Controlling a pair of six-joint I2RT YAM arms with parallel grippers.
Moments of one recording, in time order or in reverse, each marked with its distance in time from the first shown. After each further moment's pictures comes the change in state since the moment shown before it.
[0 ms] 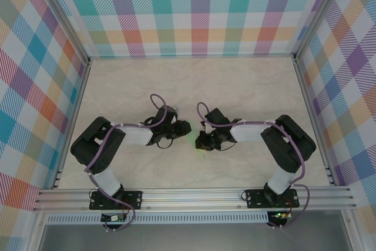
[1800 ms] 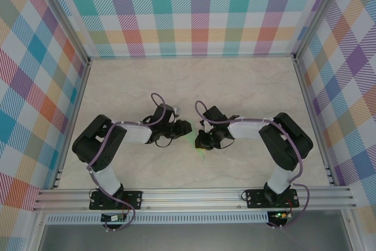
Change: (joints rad) left arm 0.034 0.032 -0.004 0.056 0.156 0.024; right arm 0.000 0.034 0.067 -0.092 -0.008 -0.019
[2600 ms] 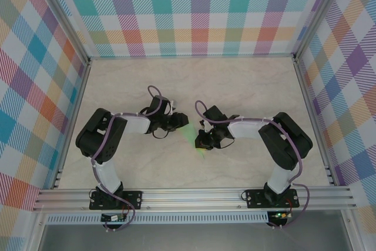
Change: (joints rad) left arm 0.122 0.082 0.127 -0.097 0.103 0.087; right arm -0.003 0.006 0.005 -0.011 -0.011 -0.008
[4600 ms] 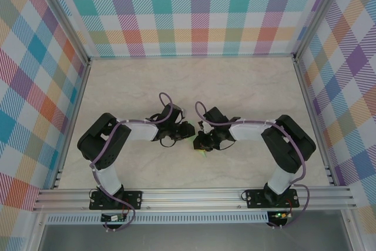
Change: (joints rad) left arm -0.191 -0.042 -0.020 -0.077 -0.132 -0.060; right arm 0.018 -0.032 -0.033 0.048 -0.053 0.003
